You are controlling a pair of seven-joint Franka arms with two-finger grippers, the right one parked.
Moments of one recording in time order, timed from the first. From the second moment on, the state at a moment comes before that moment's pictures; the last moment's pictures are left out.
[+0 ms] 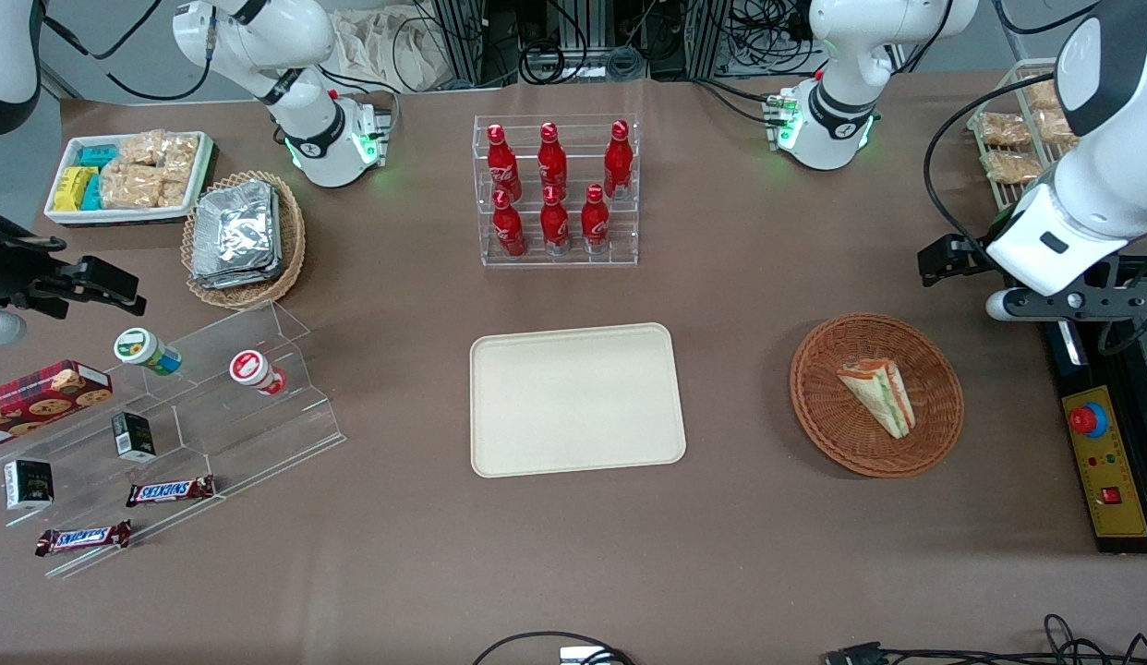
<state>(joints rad) -0.01 0.02 -0.12 -1.65 0.04 1.54 -0.09</state>
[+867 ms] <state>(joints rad) 0.01 0.03 -0.11 -1.65 0.04 1.55 -0.09</state>
